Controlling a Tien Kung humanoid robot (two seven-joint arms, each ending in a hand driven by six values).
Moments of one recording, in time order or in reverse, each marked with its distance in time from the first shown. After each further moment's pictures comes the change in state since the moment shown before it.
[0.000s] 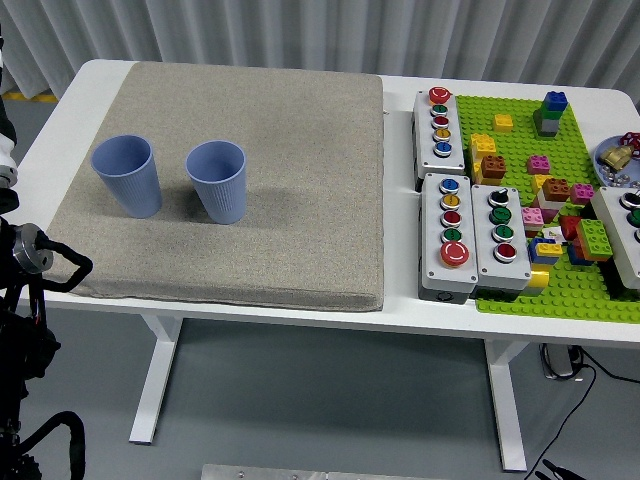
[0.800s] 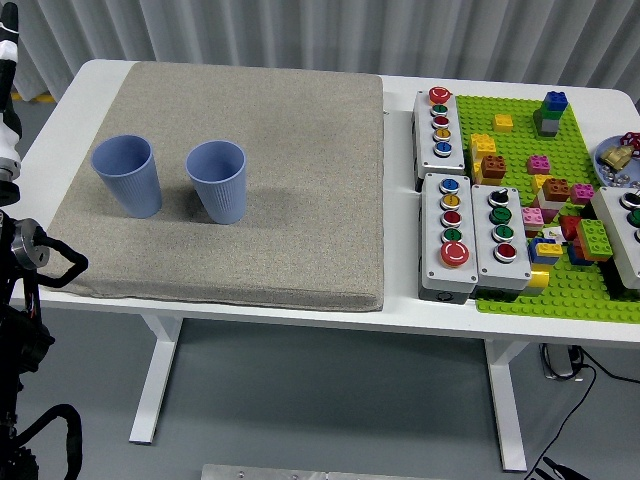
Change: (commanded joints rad) left arm -0.013 0.021 -0.004 0.013 0.136 -0.108 0.046; right arm 0.003 0.000 -0.028 0.000 0.041 -0.007 0.010
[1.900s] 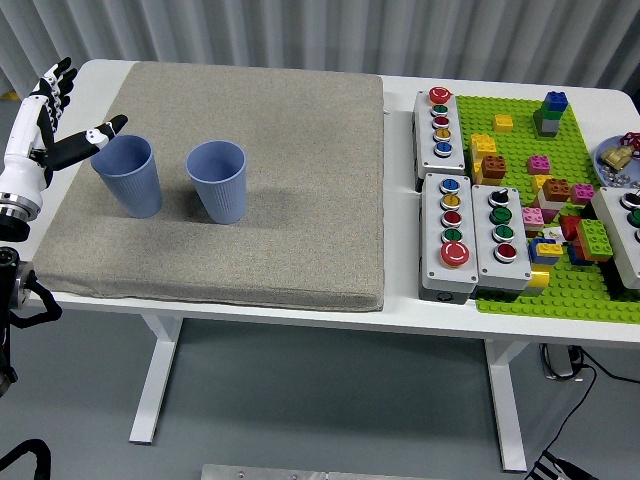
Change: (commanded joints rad) left arm 0.114 0.088 0.096 0.016 0.180 -0.121 0.076; right arm 0.007 -0.002 0.005 0.000 0.008 0.016 -0.003
